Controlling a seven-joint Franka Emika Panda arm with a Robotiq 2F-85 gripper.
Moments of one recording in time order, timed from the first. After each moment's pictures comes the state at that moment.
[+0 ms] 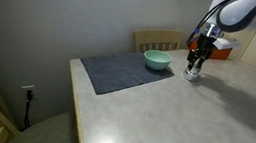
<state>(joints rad) 0.09 0.56 0.01 -1.92 -0.05 2.57 0.08</state>
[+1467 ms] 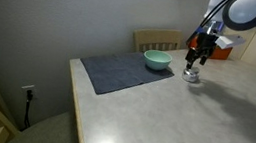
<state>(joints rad) 0.19 0.46 0.00 -2.02 -0.13 2.55 0.20</state>
